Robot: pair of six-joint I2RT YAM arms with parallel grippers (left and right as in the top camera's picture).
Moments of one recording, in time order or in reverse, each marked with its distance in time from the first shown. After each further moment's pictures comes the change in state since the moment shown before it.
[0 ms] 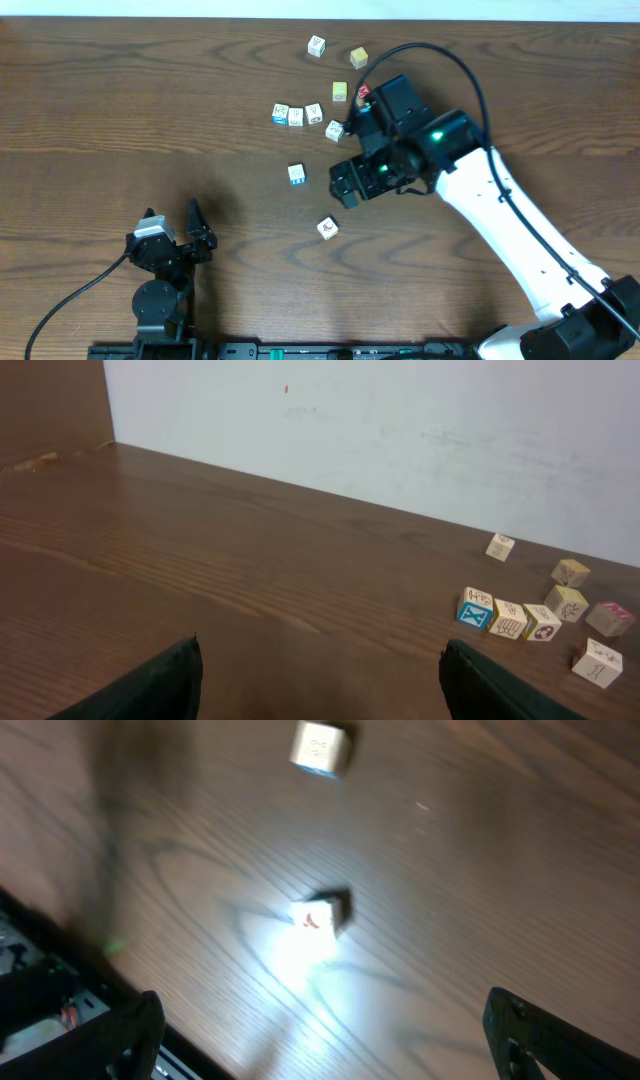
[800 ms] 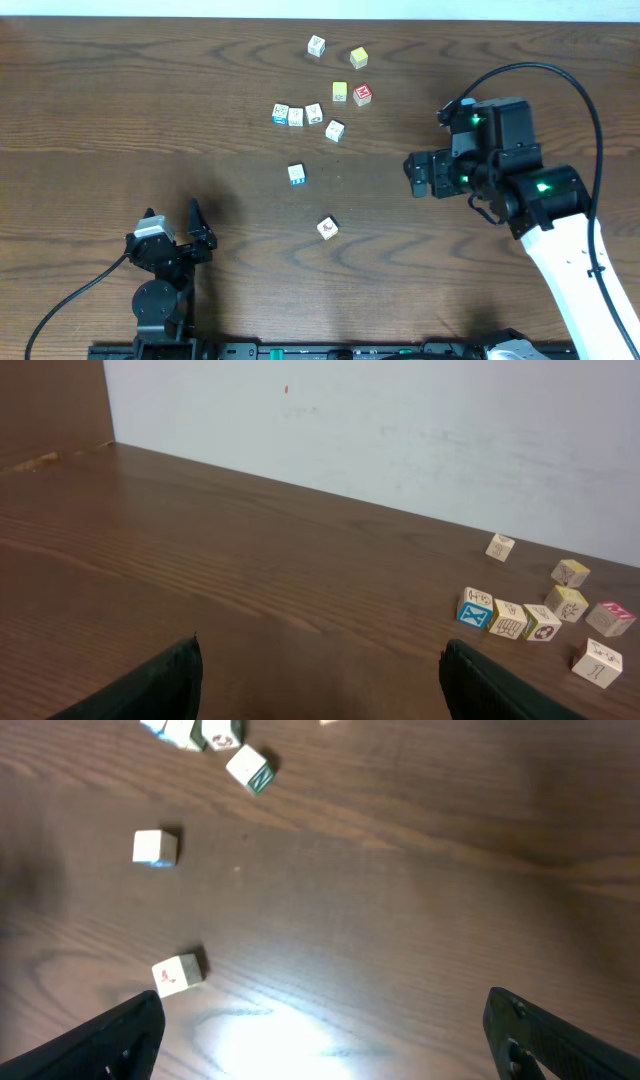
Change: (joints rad) left arm 0.000 0.000 0.000 0.000 0.000 0.000; right arm -0.294 -0.357 -0.281 0.171 0.143 -0.022
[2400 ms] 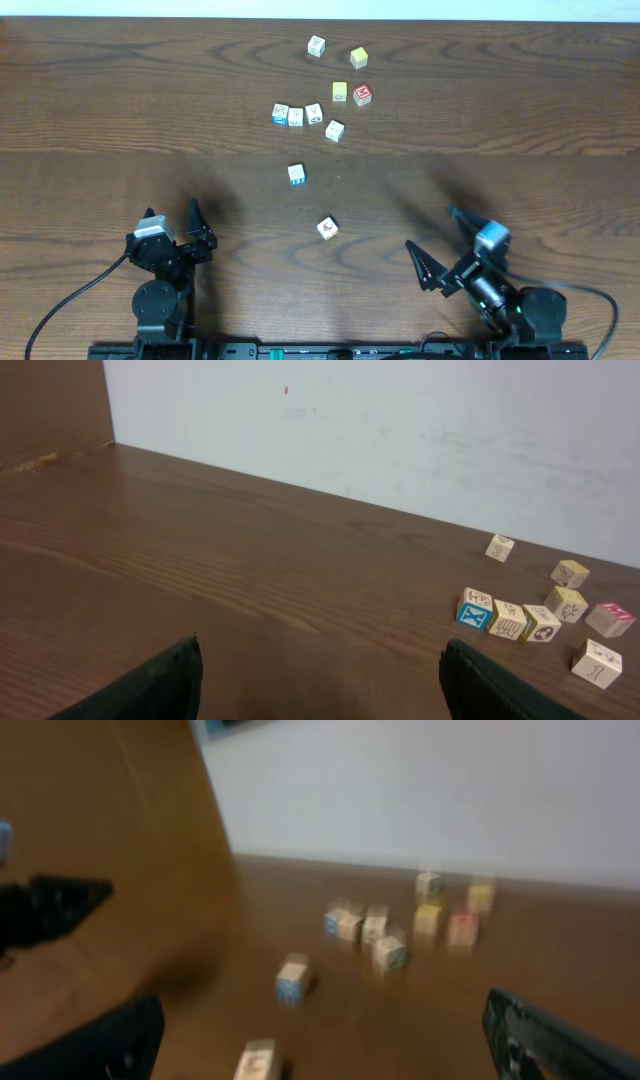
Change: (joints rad) left arm 0.000 -0.001 -0.001 0.002 0.000 0.000; right arm -0.261 -1.244 -1.147 0.809 -0.562 0.101
